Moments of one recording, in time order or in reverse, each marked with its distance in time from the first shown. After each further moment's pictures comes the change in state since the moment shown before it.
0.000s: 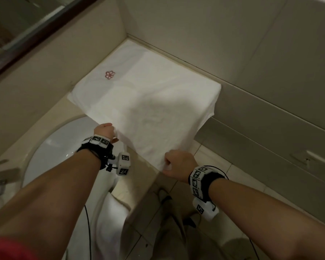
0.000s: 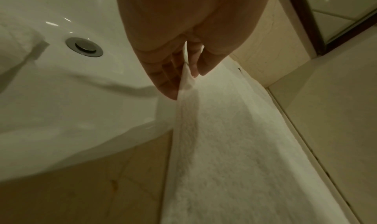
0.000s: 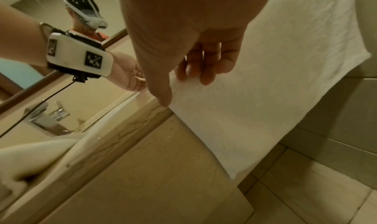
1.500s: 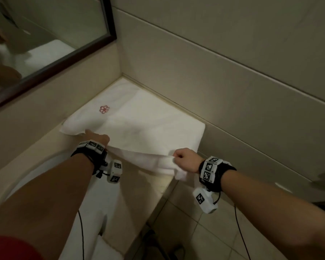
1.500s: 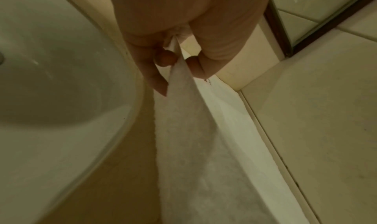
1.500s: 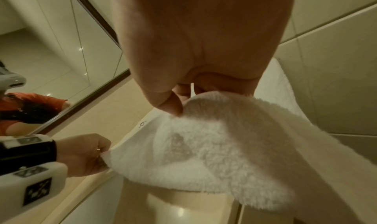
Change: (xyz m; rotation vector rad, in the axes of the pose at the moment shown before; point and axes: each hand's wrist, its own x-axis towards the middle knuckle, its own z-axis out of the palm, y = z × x) left_hand 0.040 0.094 0.017 0.606 0.041 0.178; right_hand 0.052 0.028 -0.128 0.329 -0.019 0.298
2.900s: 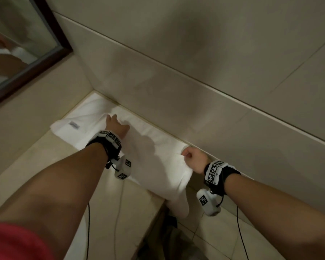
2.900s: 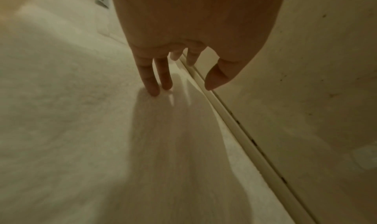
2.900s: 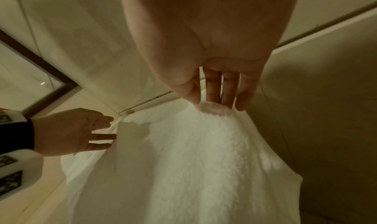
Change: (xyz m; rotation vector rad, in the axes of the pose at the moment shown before) left_hand 0.026 0.203 0.122 0.168 -0.155 0.288; right_hand 0.115 0.115 -0.105 0.140 0.175 0.185
